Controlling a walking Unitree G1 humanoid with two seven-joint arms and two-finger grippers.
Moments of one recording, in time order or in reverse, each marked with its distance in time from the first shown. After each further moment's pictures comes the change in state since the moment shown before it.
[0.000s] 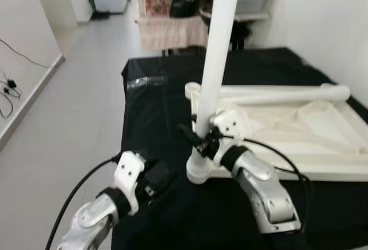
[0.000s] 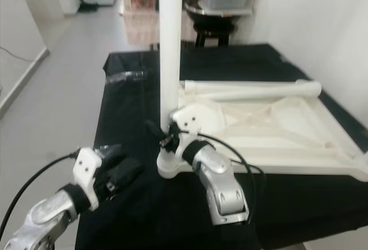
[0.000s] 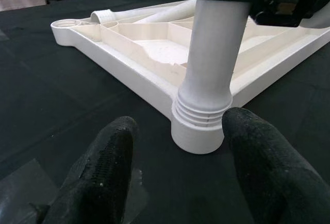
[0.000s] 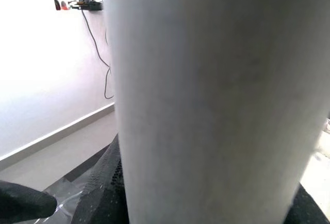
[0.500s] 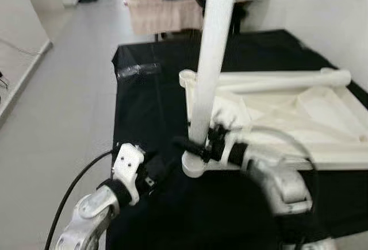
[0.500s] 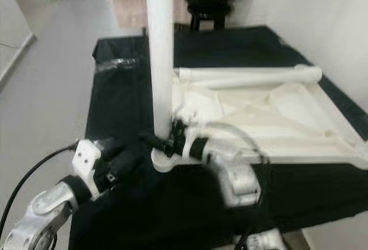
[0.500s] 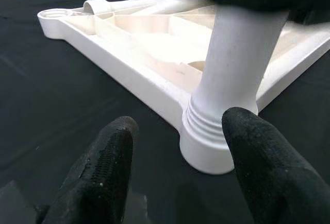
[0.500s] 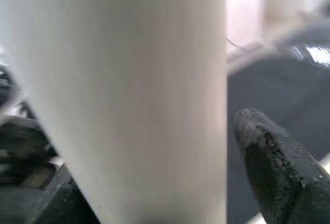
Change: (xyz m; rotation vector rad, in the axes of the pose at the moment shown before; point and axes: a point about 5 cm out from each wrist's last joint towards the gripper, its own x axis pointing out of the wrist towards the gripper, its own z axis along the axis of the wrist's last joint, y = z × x) left arm 0.004 0.001 0.004 0.007 -0.016 0.007; right arm -0.002 -0.015 0.021 0.040 0.013 0.459
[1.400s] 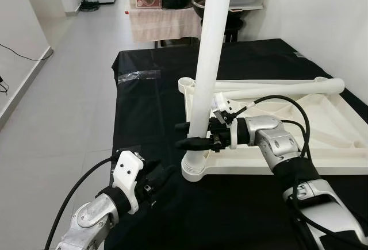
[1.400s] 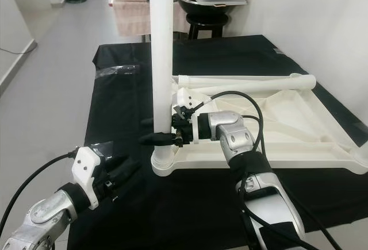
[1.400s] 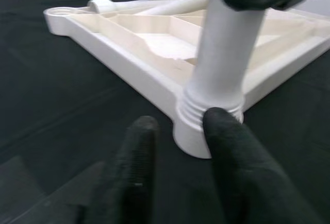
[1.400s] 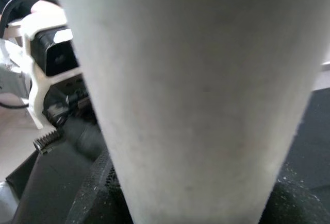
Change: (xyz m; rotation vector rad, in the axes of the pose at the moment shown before) left arm -0.003 -0.005 -0.001 -0.036 -0.003 -0.003; right arm -0.007 -0.038 0.001 -0.047 0.137 0.321
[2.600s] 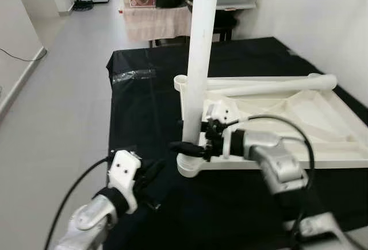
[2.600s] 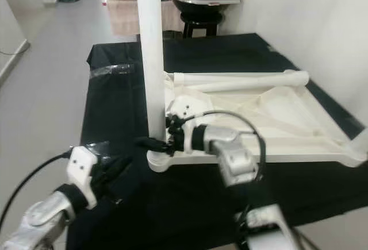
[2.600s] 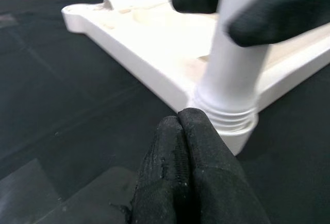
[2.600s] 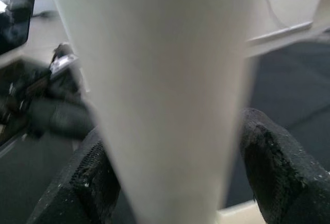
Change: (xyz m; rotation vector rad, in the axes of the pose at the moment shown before) left arm -0.003 0.003 0.003 0.038 0.026 0.093; right arm 0.010 0.010 -0.009 0.038 0.042 -0.173
